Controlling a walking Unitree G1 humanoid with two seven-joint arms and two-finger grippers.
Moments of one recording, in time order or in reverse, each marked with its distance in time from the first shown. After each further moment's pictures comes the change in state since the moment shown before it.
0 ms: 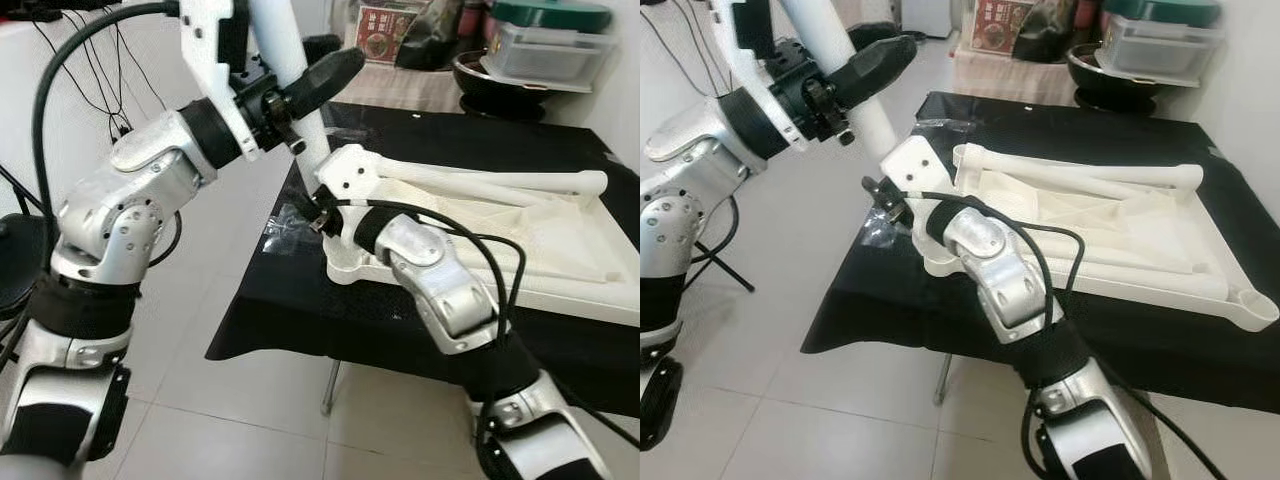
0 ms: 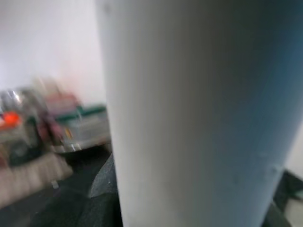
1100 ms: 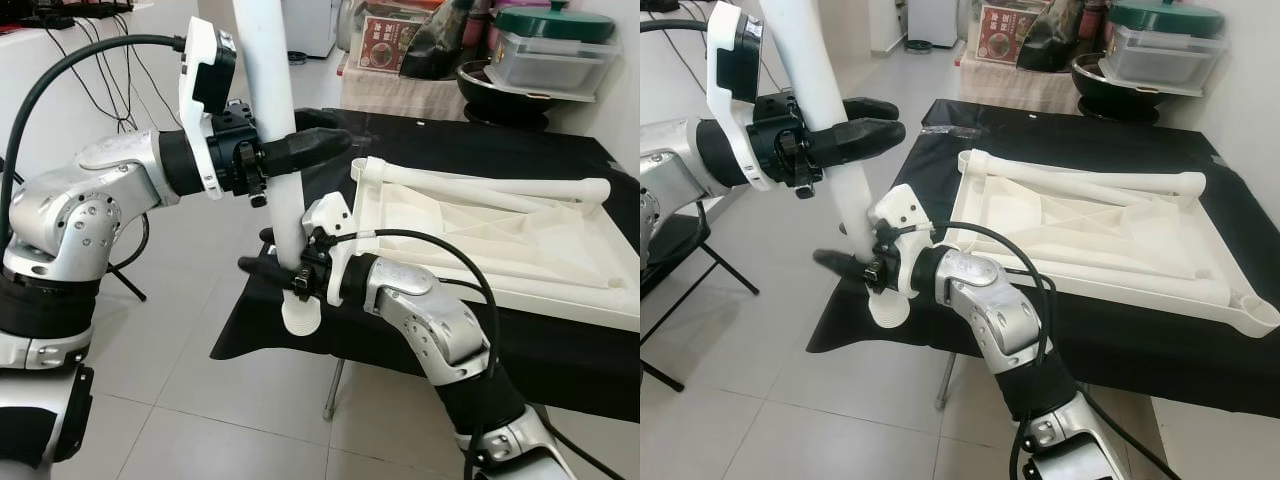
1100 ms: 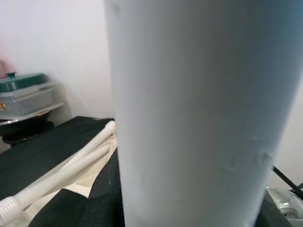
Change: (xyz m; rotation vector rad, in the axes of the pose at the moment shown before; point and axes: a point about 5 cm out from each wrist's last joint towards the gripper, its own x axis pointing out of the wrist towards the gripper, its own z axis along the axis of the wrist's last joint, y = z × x) left arm -0.005 -0.006 0.002 -0.112 0.124 -0.309; right arm -0.010 0.036 -0.027 0.313 0.014 0.328
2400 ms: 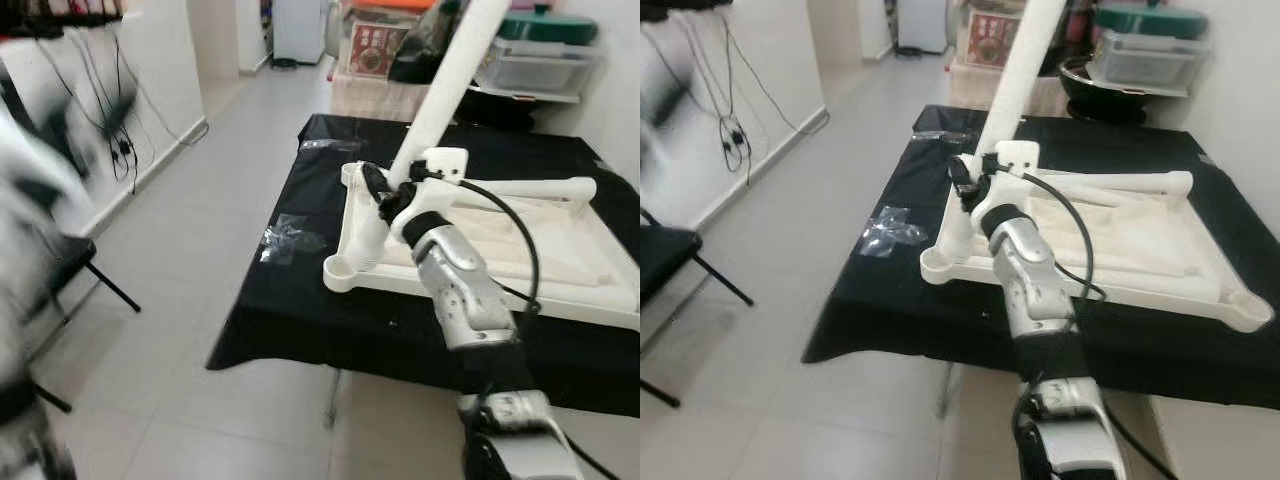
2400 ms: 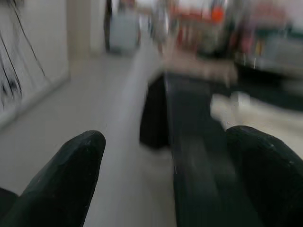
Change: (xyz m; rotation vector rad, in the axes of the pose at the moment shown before) left arm -0.133 -0.021 -0.124 -0.184 0.164 1.231; right arm -0.058 -0.078 0.013 0.057 -0.236 -0.849
